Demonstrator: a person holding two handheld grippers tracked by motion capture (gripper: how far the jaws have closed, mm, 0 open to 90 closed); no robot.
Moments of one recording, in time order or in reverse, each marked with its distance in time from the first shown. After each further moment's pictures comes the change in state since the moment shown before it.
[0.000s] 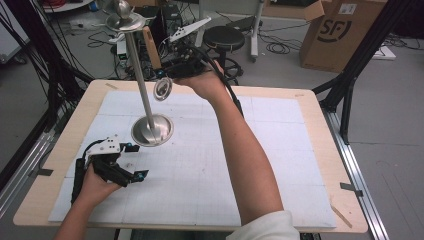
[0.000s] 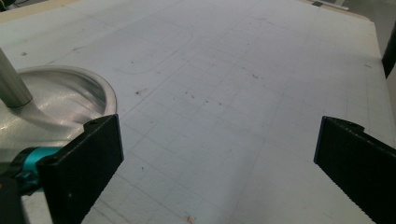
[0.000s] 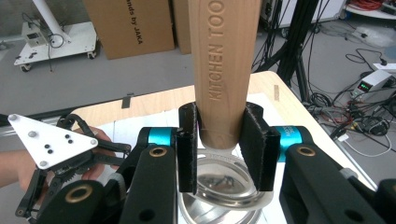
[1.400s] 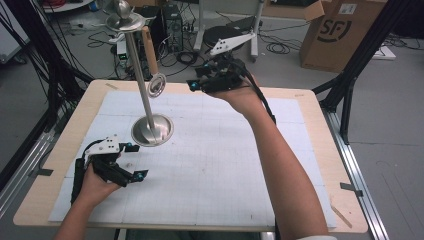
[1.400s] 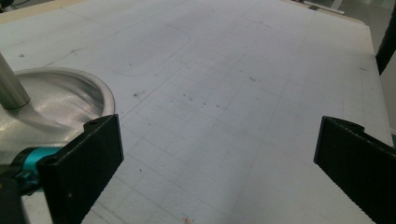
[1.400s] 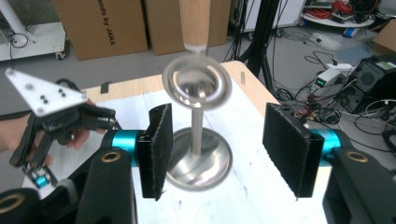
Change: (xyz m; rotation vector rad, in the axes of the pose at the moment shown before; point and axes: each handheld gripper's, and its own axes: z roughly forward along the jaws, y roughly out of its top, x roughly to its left) left arm 0.000 0.000 0.000 -0.004 -0.010 0.002; right arm 0.009 -0.056 -0.077 -0.033 -0.126 -0.006
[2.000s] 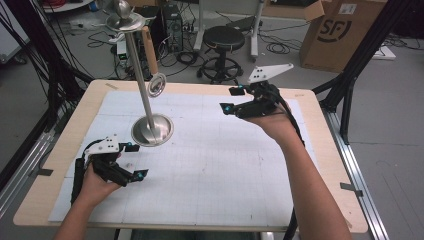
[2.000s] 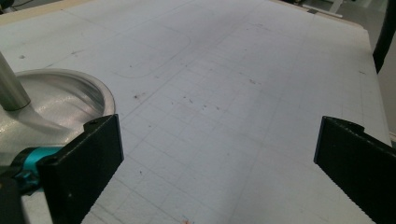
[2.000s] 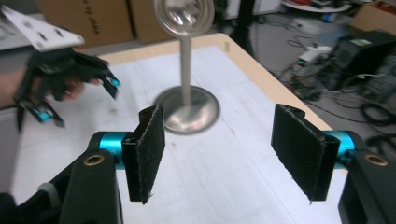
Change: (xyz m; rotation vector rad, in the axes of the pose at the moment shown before) left arm 0.001 0.000 0.000 -0.012 -0.003 -0.014; right arm 0.005 -0.075 -0.058 0.012 -0.090 0.020
